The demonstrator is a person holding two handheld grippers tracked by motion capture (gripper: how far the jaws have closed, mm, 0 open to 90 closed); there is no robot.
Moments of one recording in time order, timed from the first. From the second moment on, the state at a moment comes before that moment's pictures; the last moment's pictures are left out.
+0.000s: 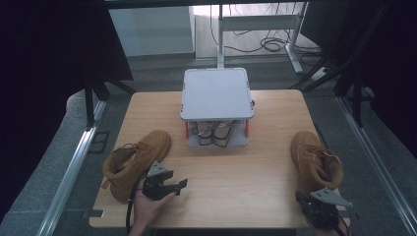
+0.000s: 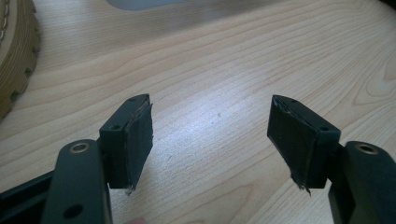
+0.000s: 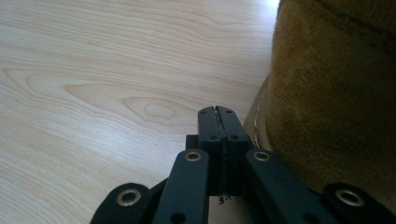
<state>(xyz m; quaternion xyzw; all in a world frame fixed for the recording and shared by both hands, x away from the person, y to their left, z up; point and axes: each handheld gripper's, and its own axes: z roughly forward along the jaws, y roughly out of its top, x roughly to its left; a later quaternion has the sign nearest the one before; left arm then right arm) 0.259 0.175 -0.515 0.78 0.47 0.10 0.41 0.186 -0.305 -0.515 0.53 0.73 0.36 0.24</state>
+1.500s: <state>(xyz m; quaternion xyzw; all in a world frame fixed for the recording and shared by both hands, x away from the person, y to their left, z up) 0.261 0.178 -0.516 0.77 0.48 0.11 0.40 0.166 -0.382 -0.517 0.60 0.66 0.35 0.28</state>
